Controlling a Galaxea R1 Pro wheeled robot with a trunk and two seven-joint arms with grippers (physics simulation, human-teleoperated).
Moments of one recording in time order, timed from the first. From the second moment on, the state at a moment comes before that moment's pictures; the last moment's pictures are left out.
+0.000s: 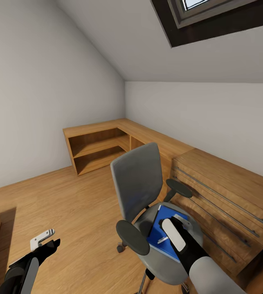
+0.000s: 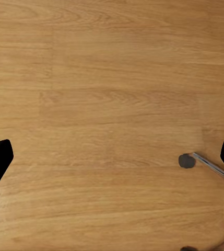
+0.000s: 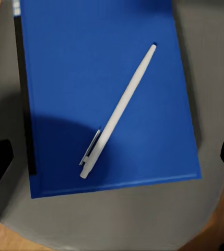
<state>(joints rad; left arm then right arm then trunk) -0.27 0.02 0.43 -1.12 0.19 0.51 0.08 -0.62 0.09 0.26 -0.77 -0.88 0.33 -0.84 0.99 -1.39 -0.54</state>
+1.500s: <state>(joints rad) -0.27 0.01 0.43 -1.12 0.19 0.51 0.08 -0.62 0.09 0.26 -0.77 -0.83 0.33 -0.86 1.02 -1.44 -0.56</state>
